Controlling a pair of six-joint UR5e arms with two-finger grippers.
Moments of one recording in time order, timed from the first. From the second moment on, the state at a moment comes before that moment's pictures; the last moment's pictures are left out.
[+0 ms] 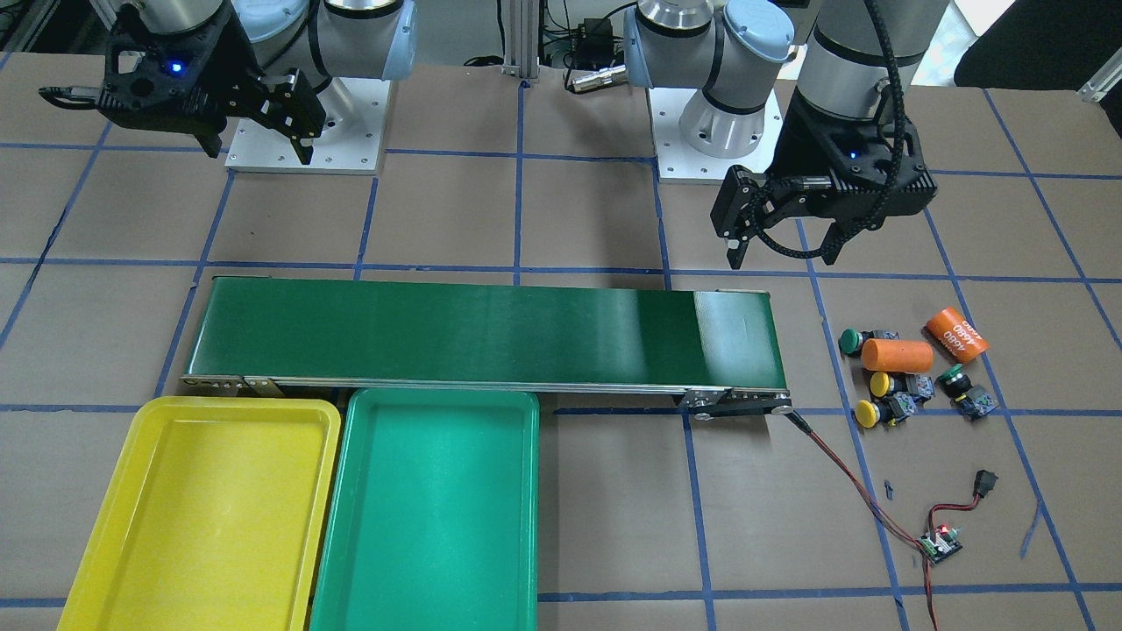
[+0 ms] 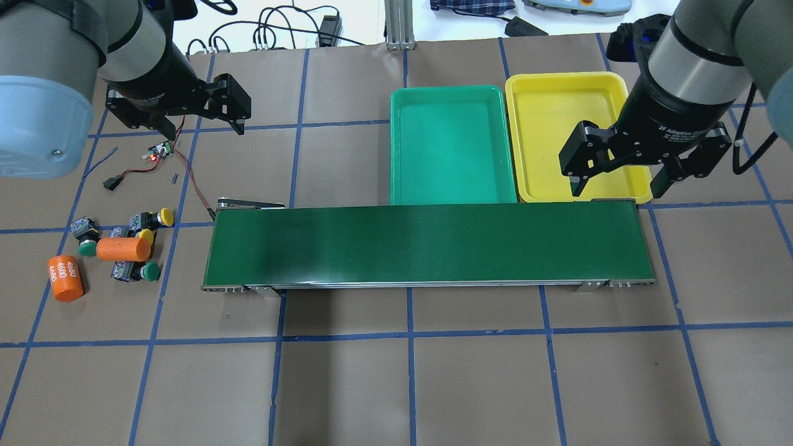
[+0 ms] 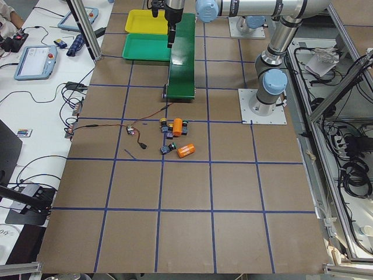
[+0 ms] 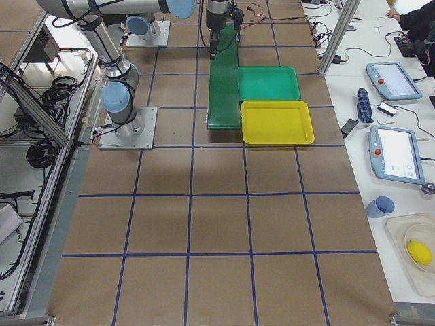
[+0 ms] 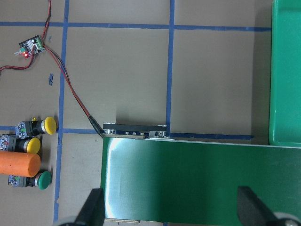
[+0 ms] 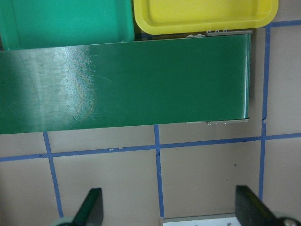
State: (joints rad) left arm -1.56 -1.55 -1.64 -1.34 1.61 -0.05; right arm 1.54 -1.72 1.66 -1.44 -1.57 0.04
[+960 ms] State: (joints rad) left arm -1.32 -1.59 -1.71 -1.27 1.61 -0.02; right arm 1.54 -1.72 1.66 -1.44 -1.57 0.04
